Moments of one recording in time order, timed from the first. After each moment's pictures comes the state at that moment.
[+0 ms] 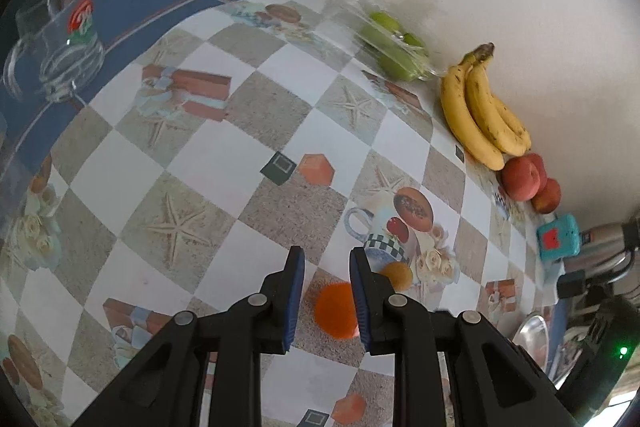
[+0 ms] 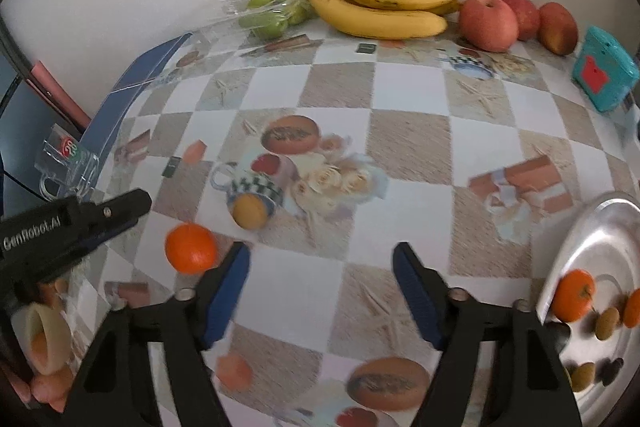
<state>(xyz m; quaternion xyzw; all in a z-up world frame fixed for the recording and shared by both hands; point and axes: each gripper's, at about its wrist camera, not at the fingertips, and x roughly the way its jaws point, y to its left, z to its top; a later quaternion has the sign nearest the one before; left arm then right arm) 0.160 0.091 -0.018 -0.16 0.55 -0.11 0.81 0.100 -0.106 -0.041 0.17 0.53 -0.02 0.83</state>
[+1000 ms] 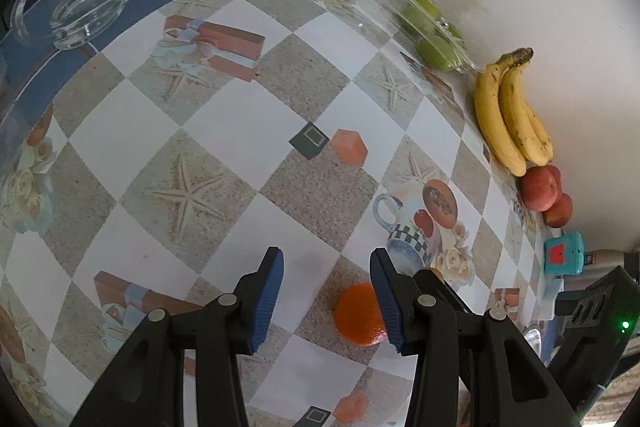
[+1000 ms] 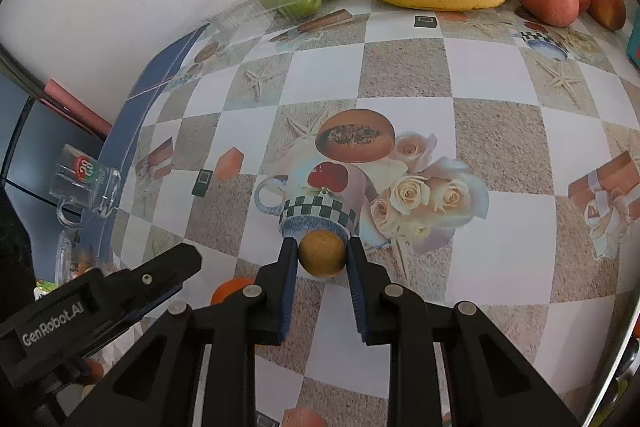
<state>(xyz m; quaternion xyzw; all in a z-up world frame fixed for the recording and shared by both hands) 0.164 0.099 -0.040 -0.19 0.59 -0.08 0.78 0.129 -0.087 -0.063 0.23 0.54 0.02 0.81</state>
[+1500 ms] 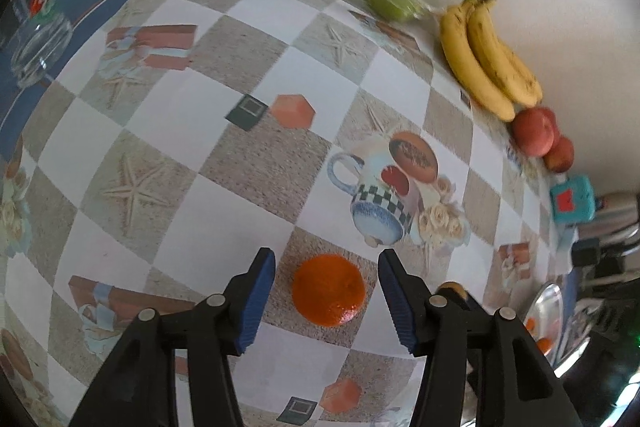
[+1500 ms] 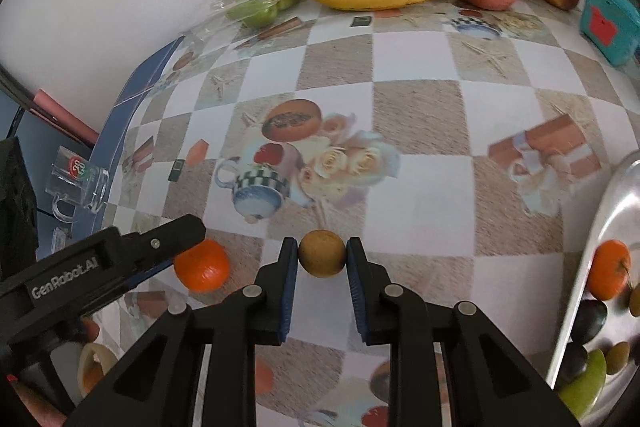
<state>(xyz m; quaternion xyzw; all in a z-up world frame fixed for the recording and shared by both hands) 0.159 0.056 -0.043 -0.11 0.61 -0.12 0.77 0.088 -0.120 -0.056 0.24 0.54 -0.02 0.81</state>
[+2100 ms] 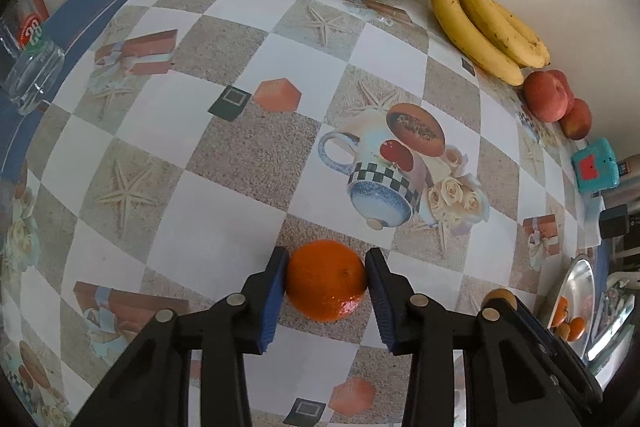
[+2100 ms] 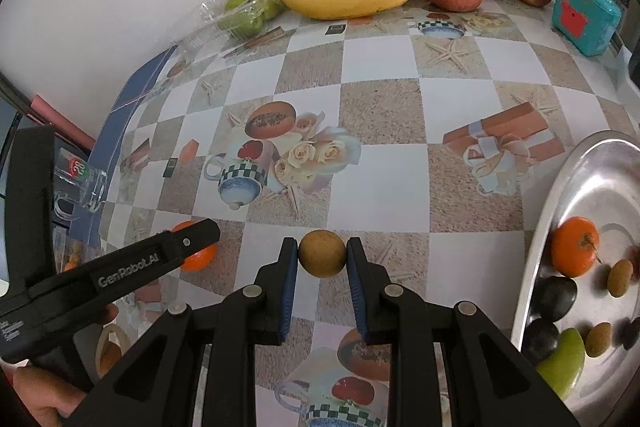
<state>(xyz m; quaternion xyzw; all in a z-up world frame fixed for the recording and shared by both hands) 0.153 0.035 -0.050 -0.05 0.61 -0.12 0.78 0.066 -0.131 -0.040 0.24 0.53 -0.04 0.81</state>
